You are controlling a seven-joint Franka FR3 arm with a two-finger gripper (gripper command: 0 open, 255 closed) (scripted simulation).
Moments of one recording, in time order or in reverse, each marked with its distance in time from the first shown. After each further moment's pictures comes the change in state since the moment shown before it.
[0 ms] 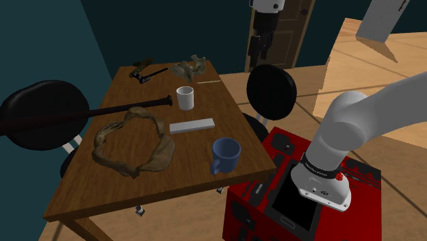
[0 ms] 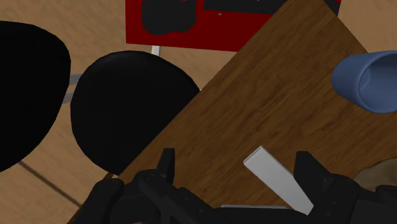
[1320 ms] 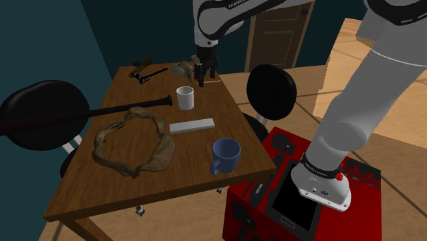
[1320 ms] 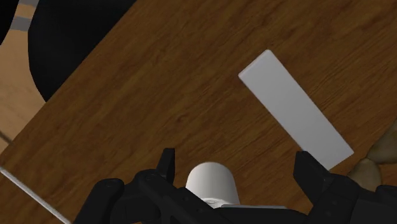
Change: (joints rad) arm 0.045 0.640 0.076 0.248 -0.004 0.403 0.057
